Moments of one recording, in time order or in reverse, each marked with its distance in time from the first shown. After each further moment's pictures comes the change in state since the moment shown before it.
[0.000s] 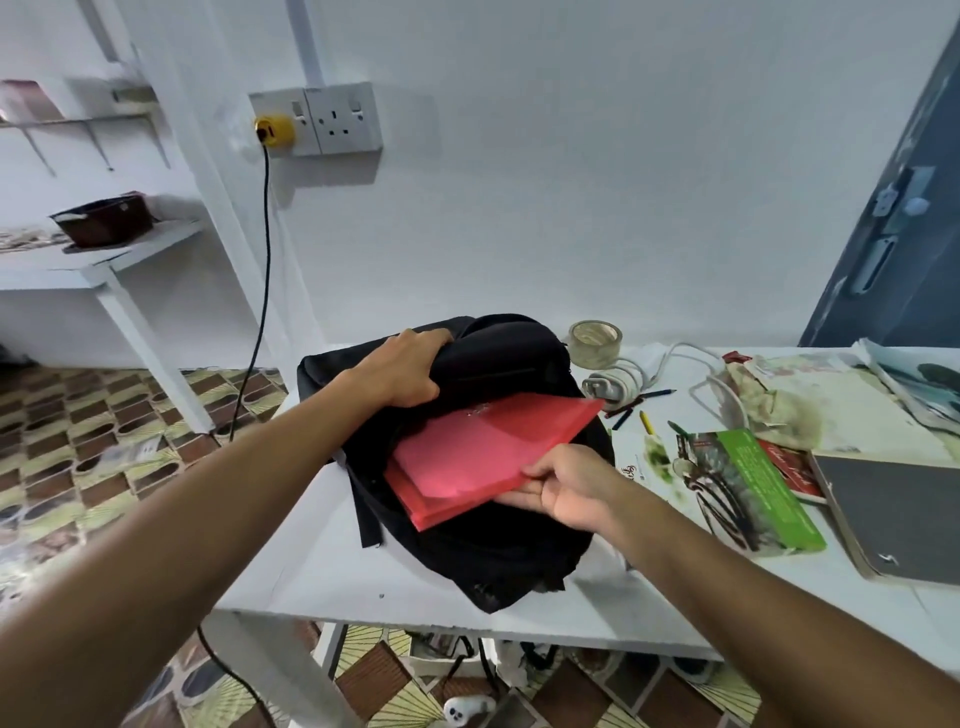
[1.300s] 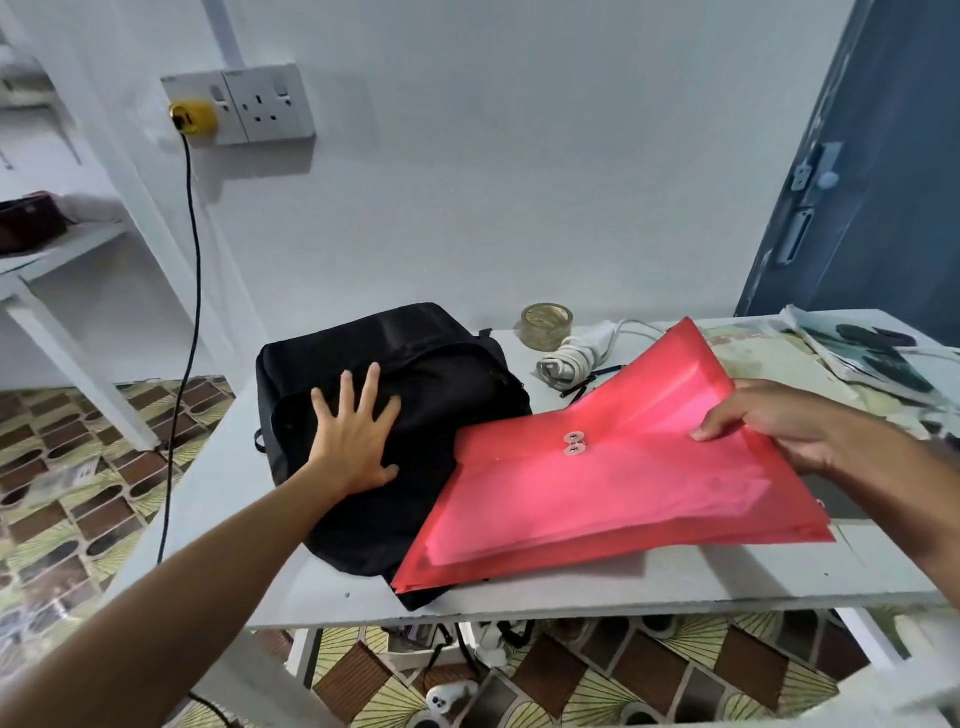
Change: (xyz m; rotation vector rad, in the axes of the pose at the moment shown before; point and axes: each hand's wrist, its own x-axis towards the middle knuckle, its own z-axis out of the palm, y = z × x) left_hand -0.030 -0.033 0.112 0.681 0.040 -0.048; right_hand -0.125 -0.099 -0.117 -0.581 0.265 -0.088
